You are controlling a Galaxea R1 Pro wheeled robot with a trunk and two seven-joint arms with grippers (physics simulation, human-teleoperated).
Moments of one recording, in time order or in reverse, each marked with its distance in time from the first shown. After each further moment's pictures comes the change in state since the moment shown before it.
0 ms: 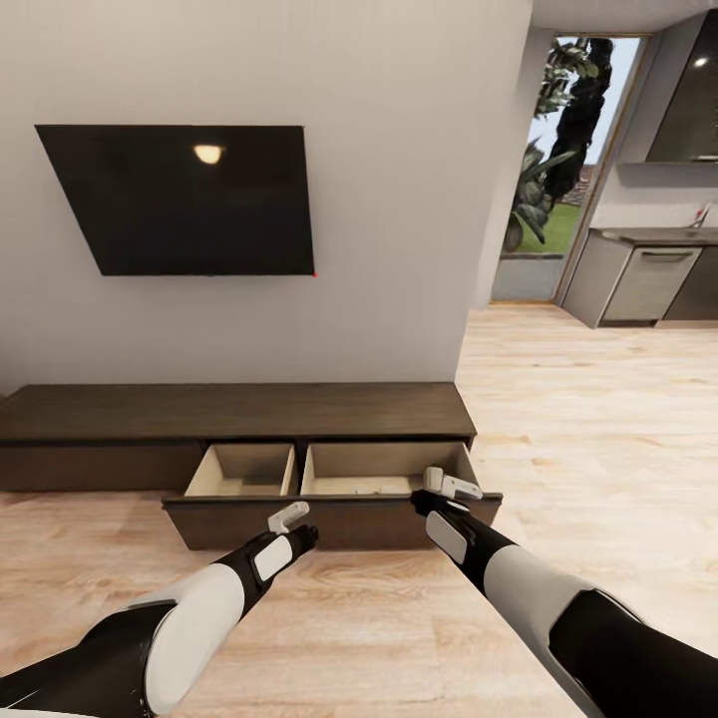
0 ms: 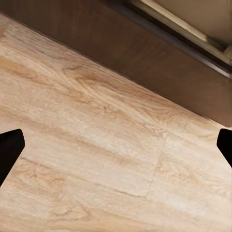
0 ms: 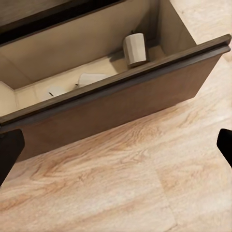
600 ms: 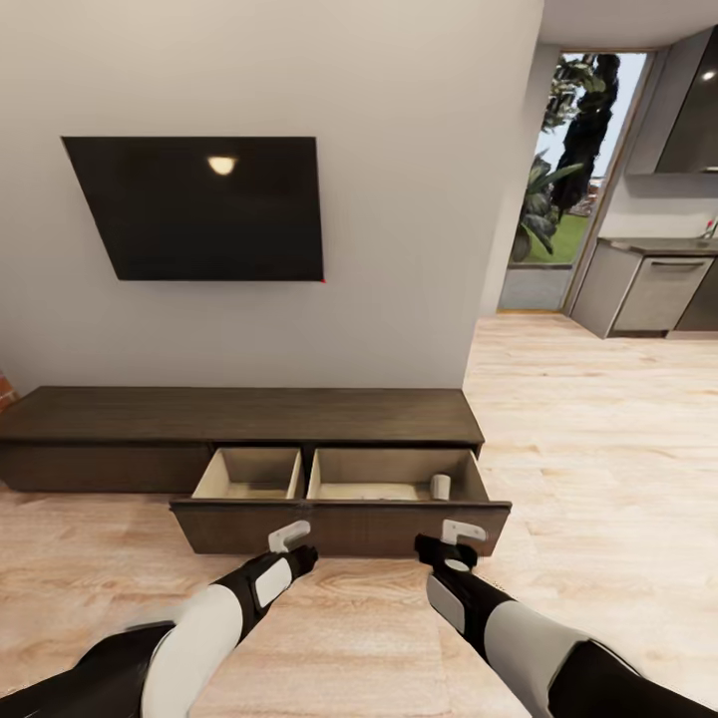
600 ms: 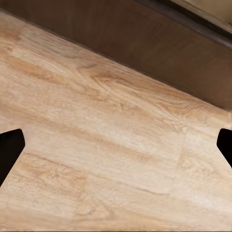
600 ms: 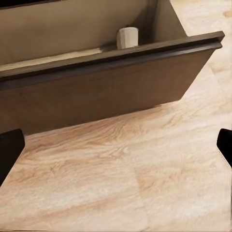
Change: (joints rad) left arm 0.057 -0.002 0.002 0.000 -0.099 -0.015 0.000; right arm 0.139 0.029 0.002 0.075 0.180 -0.163 0.002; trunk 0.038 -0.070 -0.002
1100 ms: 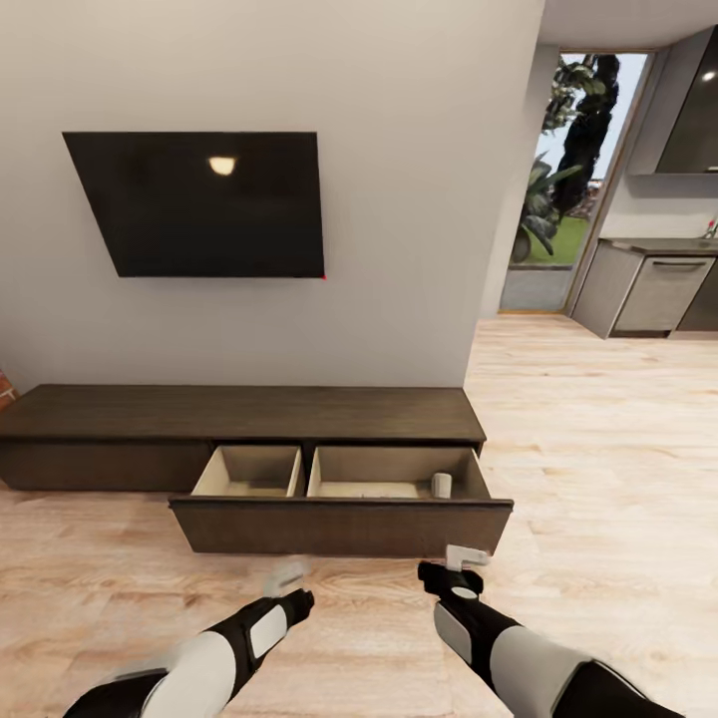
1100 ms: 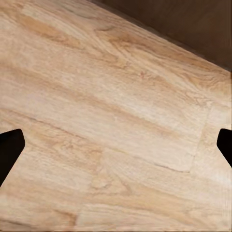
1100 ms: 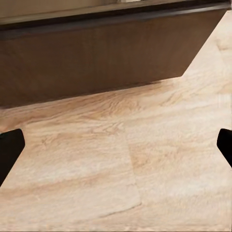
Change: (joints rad) left arm 0.117 0.003 0.000 0.000 -0.004 -0.028 -0.001; right arm 0.052 -0.002 -0.004 0.055 0.020 -0.006 0.055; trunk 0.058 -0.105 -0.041
